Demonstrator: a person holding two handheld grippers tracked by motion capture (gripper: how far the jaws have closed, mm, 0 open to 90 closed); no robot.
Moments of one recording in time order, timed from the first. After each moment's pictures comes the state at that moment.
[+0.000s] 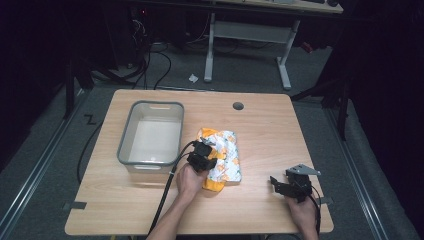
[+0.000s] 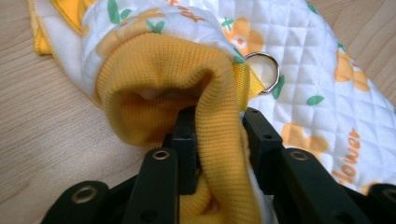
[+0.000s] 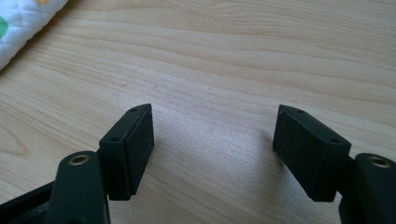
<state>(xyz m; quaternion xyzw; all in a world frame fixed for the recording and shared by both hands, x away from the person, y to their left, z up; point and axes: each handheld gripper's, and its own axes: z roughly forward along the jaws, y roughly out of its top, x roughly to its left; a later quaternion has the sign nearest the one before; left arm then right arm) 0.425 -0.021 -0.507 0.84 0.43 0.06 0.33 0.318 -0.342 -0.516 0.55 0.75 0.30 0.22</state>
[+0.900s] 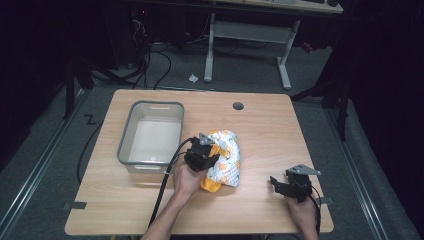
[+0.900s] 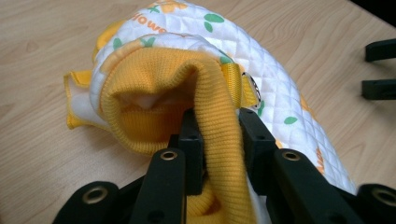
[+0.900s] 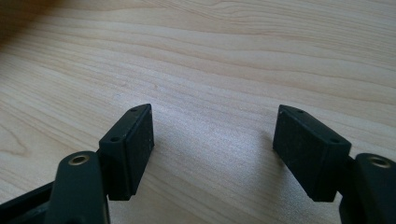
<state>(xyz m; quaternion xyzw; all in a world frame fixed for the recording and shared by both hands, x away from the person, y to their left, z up) 0.404 -0.006 -0.455 0.83 0.38 0.07 0.40 0.318 -0.342 -0.516 0.55 0.75 0.30 0.22</state>
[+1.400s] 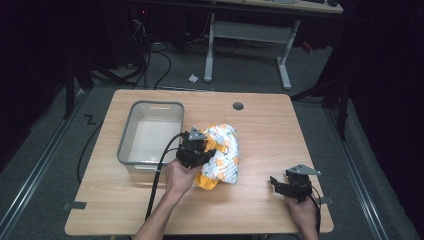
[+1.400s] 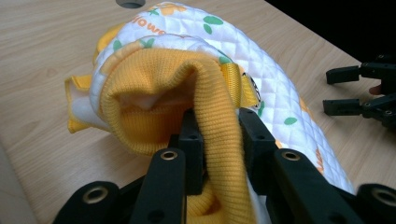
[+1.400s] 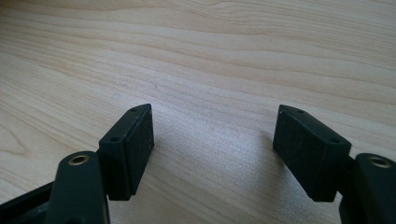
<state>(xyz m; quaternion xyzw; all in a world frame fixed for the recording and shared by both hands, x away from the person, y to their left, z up) 0.399 0.016 -0.425 0.82 0.37 0.06 0.43 0.318 -0.342 -0.516 0.55 0.75 0.30 0.22</state>
